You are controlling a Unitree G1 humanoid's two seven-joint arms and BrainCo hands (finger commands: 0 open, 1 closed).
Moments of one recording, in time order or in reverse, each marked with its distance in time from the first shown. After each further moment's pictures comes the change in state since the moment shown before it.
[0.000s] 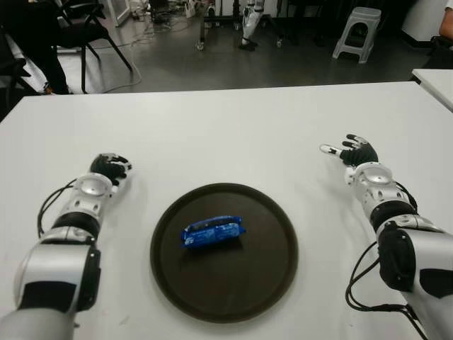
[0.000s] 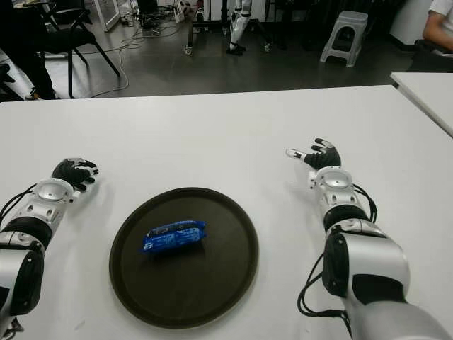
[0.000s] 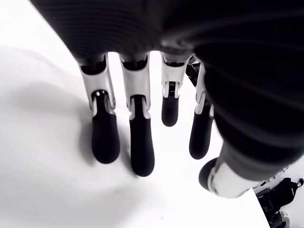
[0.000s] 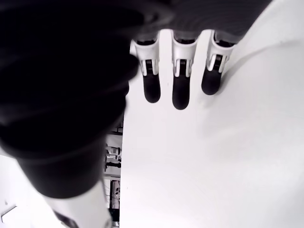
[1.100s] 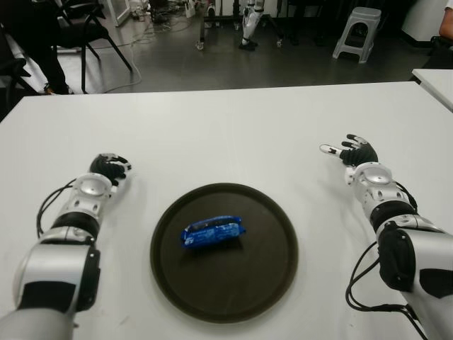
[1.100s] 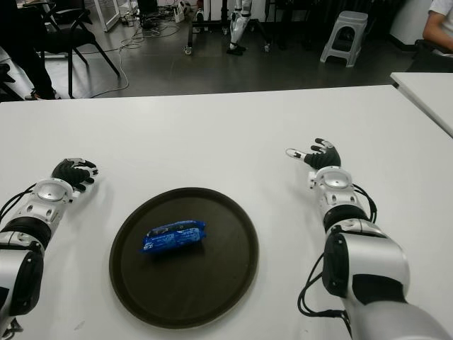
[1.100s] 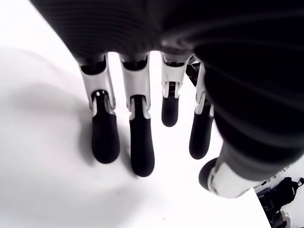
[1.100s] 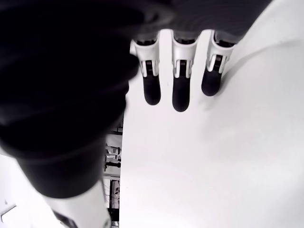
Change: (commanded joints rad) left arm -0.009 0.002 -0.012 -0.001 0.009 0.022 -0.002; right arm 0.001 0.000 0.001 0.001 0.000 -0.003 0.003
